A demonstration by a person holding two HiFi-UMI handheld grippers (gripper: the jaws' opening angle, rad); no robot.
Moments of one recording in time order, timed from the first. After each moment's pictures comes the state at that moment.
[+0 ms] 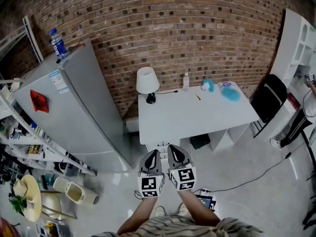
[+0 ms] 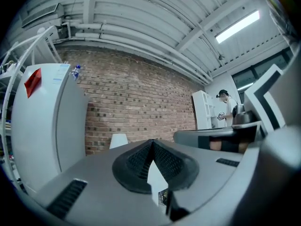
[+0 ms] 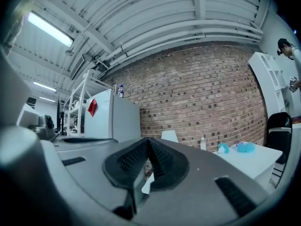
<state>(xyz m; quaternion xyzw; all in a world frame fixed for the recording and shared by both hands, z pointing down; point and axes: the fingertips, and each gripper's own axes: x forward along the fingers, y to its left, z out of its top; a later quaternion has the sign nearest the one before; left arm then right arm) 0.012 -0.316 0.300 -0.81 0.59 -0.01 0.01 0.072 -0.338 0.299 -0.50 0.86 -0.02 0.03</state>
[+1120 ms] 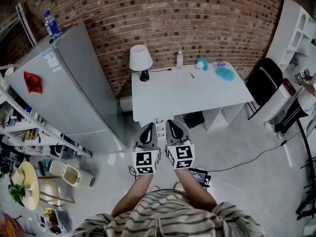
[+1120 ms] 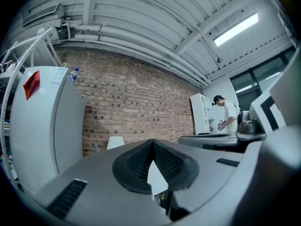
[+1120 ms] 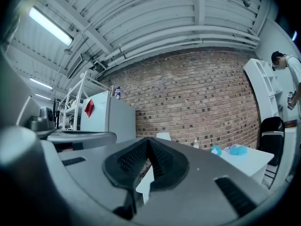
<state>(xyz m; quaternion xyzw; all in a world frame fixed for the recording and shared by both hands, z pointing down) 0.031 -0.302 0.280 -0.81 0.58 0.00 0.02 0.099 -0.319 0.288 -0.53 0.85 -0.01 0.03</state>
